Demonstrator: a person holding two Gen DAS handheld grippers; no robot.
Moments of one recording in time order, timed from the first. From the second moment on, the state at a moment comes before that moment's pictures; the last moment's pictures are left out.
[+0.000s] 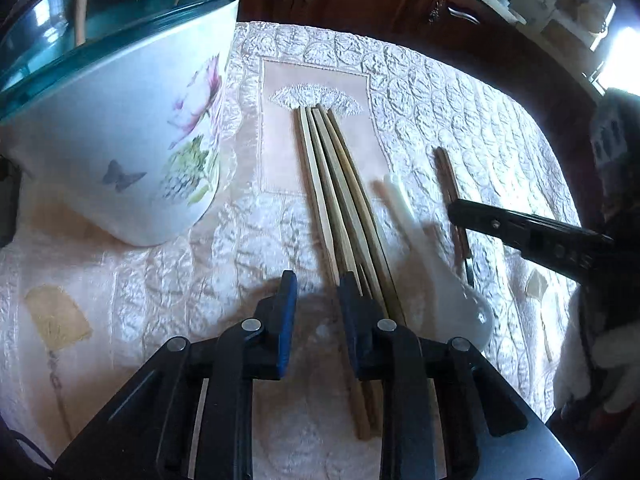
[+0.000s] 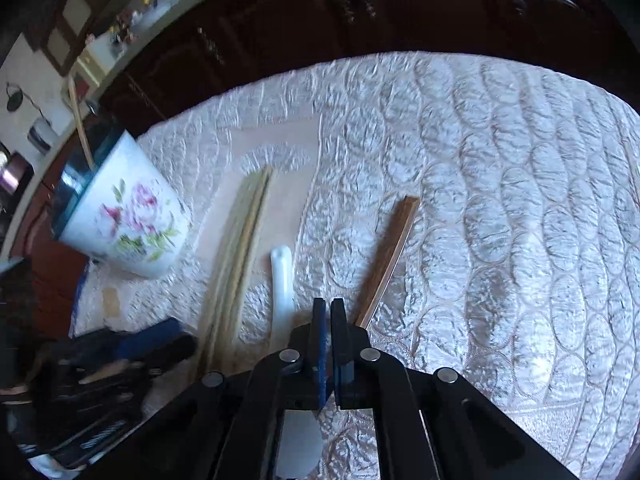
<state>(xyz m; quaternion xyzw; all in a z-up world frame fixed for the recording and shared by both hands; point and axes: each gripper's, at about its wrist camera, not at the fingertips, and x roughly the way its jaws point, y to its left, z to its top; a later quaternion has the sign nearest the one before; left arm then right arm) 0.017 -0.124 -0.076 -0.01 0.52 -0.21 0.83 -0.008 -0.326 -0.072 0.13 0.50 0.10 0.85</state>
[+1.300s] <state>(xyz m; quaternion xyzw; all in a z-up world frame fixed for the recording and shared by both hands) 0.022 -0.136 -0.069 0.08 0.50 -0.21 0.83 -0.015 -0.350 -0.075 0.09 0.54 0.09 0.83</state>
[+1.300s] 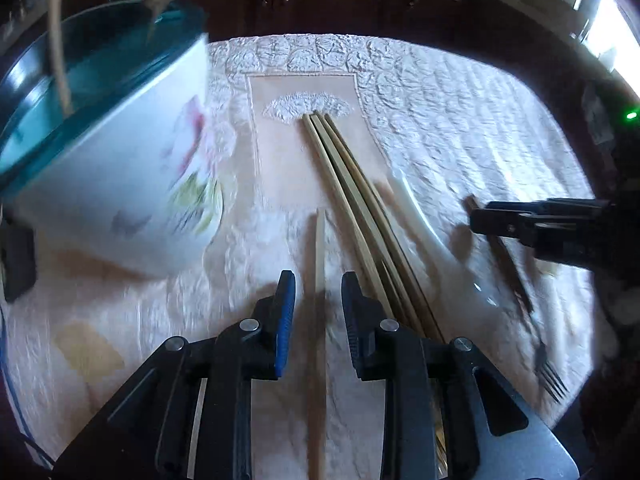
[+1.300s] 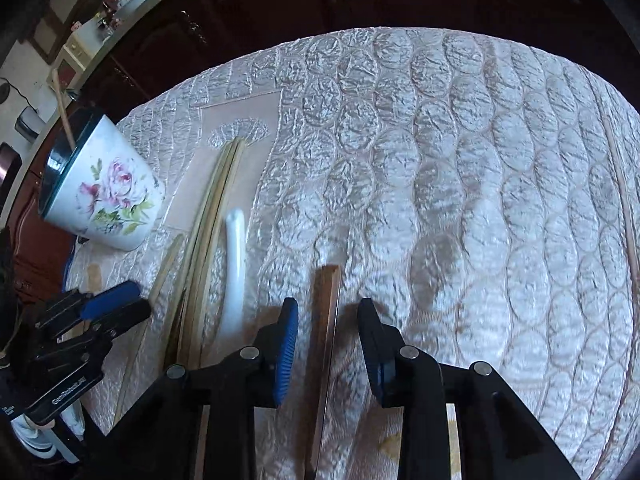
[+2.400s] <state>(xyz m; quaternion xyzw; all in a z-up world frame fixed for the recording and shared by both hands) 0.017 -0.124 -0.065 0.06 0.51 -0.25 0.82 -0.065 -0.348 0.030 0.09 0.43 0.14 0.89</state>
